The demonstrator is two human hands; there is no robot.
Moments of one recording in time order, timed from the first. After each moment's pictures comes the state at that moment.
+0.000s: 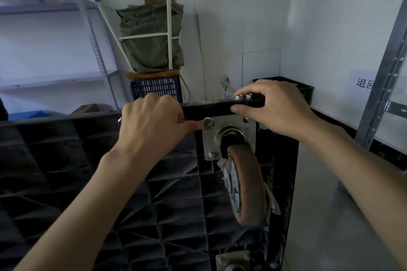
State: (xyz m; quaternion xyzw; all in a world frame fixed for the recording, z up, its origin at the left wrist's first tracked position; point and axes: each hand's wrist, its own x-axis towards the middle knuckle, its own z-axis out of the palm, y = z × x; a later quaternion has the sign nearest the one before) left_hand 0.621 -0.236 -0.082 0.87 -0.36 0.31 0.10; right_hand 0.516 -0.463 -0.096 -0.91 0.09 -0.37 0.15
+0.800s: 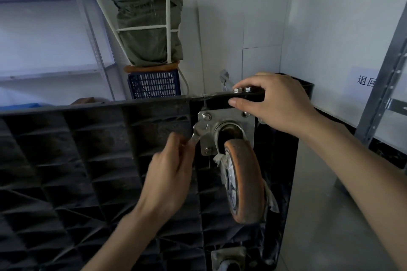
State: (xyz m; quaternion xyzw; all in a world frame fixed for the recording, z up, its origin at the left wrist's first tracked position) left_hand 0.599 -0.236 -0.190 0.75 -0.39 0.11 0.51; right_hand 0.517 -0.463 -0.099 -0.91 0.09 -0.38 0.14
